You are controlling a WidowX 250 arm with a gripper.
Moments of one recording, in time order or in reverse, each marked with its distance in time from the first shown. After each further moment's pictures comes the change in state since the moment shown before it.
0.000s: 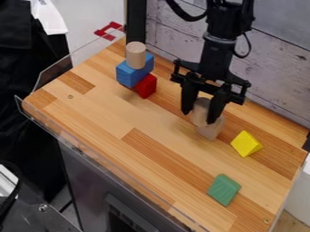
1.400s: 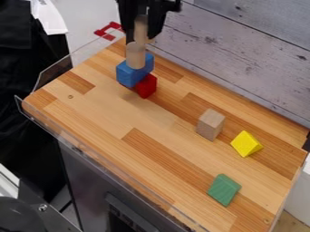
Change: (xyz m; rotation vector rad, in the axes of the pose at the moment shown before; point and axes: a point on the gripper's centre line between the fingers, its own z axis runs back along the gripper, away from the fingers) arm 0.009 0.108 0.081 -0.025 -0.077 0.125
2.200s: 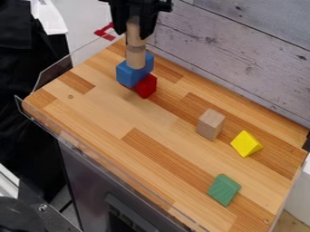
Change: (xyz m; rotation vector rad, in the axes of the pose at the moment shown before) arm 0.000 0.011 -0.001 -0.019 0.006 0.016
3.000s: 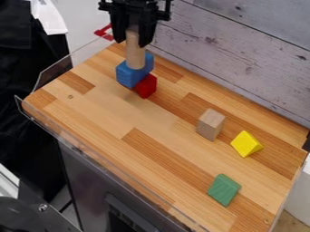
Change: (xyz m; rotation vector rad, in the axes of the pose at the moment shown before) arm 0.005 0.000 -0.014 -0.019 0.050 -0.001
